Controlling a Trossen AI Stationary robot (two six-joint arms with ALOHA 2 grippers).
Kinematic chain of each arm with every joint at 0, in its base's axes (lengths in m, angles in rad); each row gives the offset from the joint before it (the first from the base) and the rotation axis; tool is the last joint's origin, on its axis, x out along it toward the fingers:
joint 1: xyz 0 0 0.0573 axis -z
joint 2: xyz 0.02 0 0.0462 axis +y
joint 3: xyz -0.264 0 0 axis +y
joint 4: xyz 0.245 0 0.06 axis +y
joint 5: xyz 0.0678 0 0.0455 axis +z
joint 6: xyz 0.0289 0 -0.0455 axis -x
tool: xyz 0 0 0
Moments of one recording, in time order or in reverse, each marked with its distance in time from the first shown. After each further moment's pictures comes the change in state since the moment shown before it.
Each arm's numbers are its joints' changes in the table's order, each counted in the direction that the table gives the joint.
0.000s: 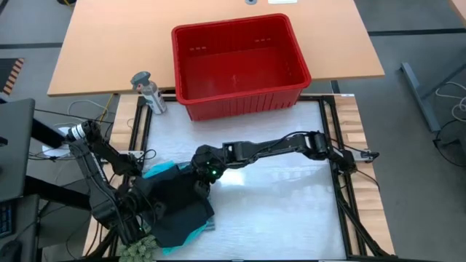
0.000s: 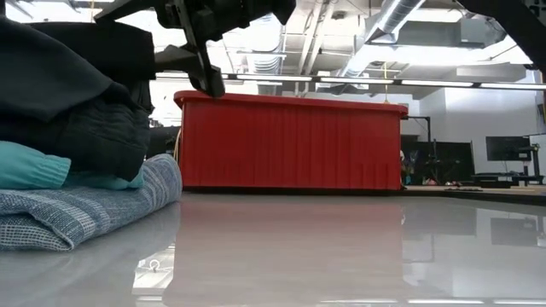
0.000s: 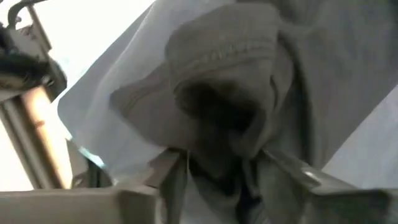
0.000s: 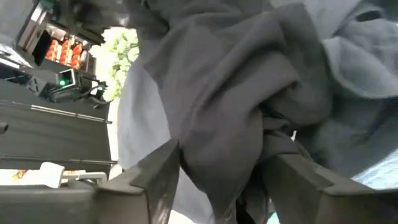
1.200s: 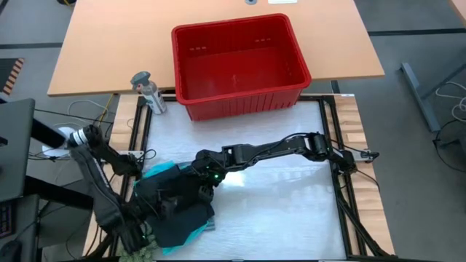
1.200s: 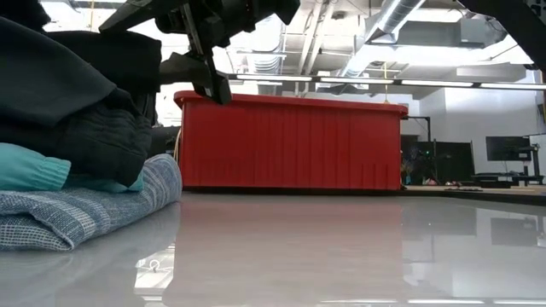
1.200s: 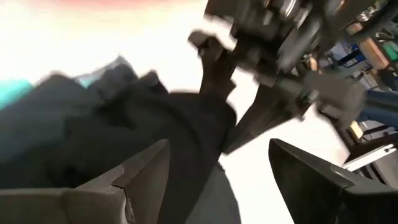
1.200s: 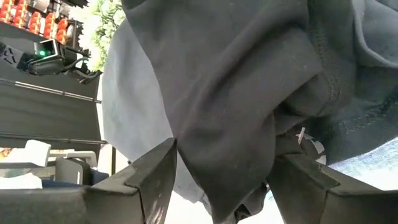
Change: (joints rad) left arm -0.008 0.057 -0.066 -0.077 0.597 0.070; right arm -0.010 0.006 0.000 0.081 0.013 0.064
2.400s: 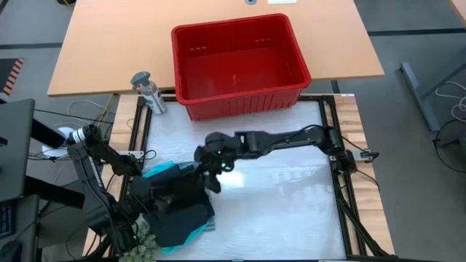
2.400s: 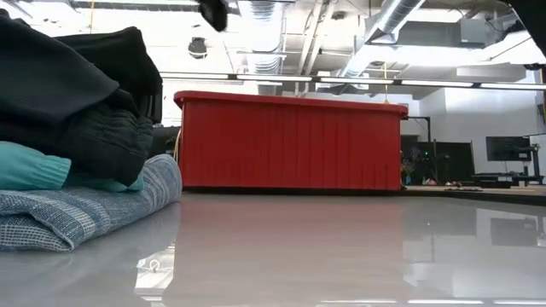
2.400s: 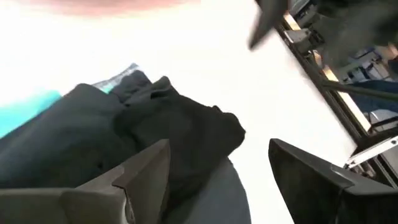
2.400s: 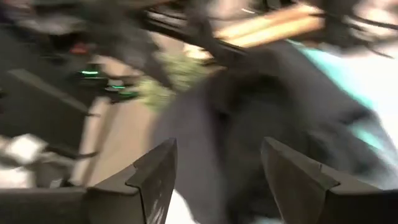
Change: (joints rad) left arm 0.055 0.002 -0.065 0.143 -0.032 0.037; right arm 0.019 -0.168 -0.003 0.008 -0.077 0.229
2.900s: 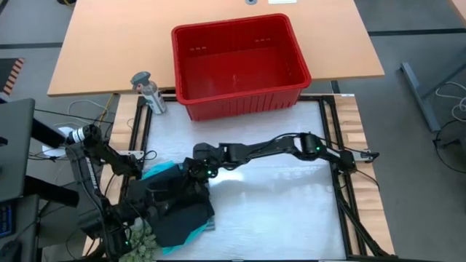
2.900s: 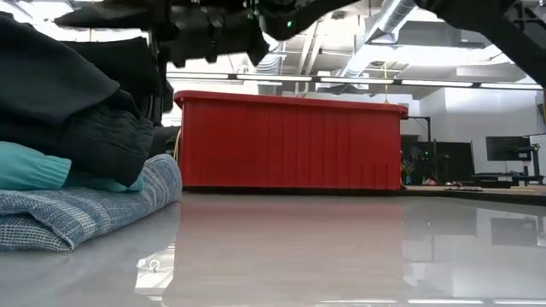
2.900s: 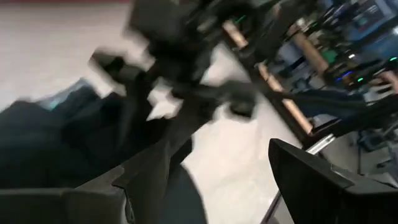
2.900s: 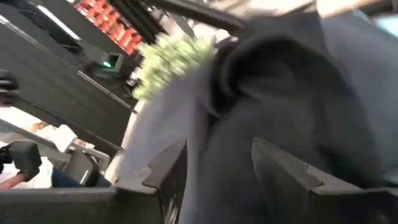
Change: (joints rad) left arm 0.060 -0.004 0.005 -0.057 0.167 0.007; right arm 0.028 0.253 0.006 -0.444 0.259 -0.050
